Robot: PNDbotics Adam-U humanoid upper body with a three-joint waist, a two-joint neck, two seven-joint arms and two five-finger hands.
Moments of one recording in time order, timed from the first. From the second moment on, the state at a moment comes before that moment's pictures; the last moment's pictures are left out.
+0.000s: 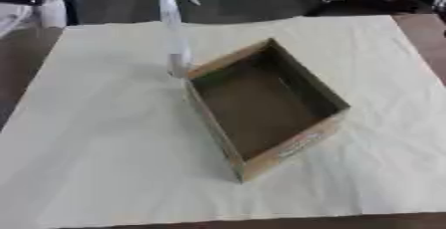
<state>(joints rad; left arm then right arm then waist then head) -0.88 0.79 -0.29 -1.56 0.12 0.29 -0.33 -0.41 -0.48 -0.07 -1.82 -0.17 0.07 -0.07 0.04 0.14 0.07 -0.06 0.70</state>
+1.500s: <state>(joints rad) -1.08 0.61 -0.32 -1.34 0.01 0.32 -0.57 -0.44 -0.48 -0.04 -1.81 -0.17 0.08 -0.04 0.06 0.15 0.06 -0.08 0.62</state>
